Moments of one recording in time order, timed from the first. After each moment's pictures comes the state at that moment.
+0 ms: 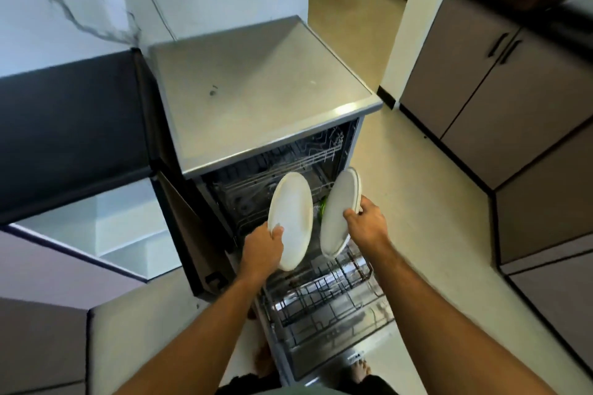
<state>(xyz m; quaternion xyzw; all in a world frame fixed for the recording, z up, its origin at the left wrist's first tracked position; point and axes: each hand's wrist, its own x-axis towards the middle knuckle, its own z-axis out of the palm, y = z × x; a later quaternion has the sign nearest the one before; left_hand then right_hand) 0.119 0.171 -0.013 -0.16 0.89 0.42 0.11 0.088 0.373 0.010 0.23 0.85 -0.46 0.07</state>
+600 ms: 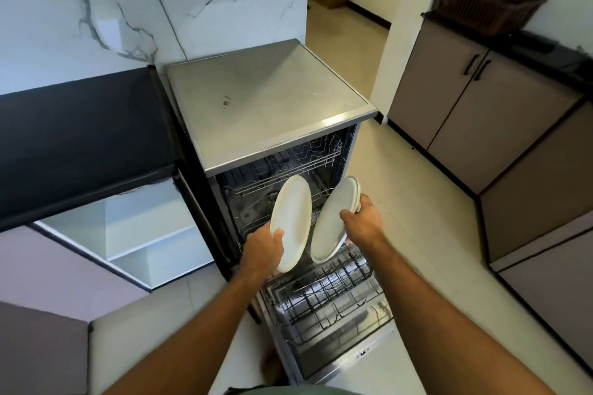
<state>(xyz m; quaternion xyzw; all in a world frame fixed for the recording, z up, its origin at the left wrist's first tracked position) 0.159 0.119 0.002 -0.09 0.91 0.40 0.08 0.138 0.321 0.040 0.26 0.83 -0.49 0.07</state>
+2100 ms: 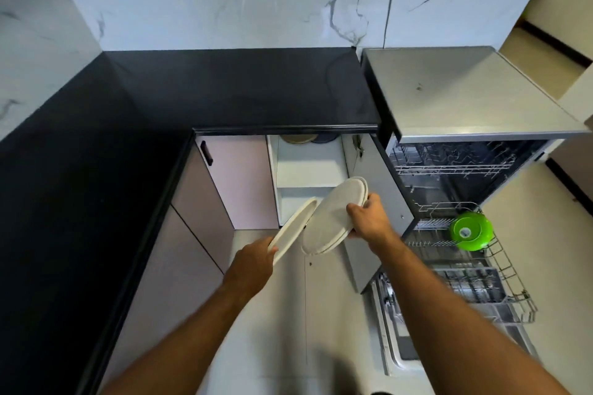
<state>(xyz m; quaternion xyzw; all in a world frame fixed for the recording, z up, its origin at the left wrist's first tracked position) 0.454 -0.247 -0.003 -0.17 0.95 0.27 -0.02 0.300 -0.042 0.049 0.06 0.79 -0.58 0.21</state>
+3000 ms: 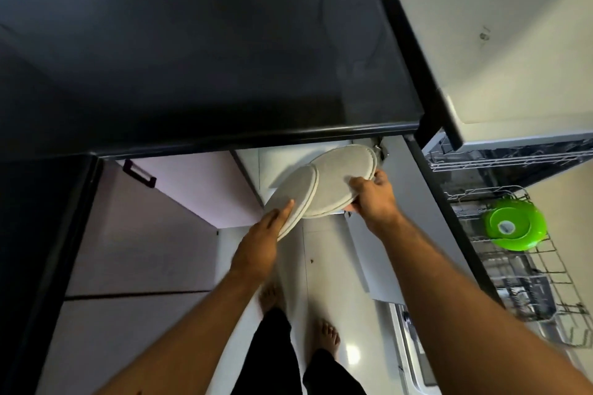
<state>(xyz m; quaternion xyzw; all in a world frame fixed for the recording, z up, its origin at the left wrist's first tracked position) 0.196 -0.330 -0.138 -0.08 0.96 0.26 0.07 0.045 -0.135 -0.082 0.21 0.62 -0.72 0.24</state>
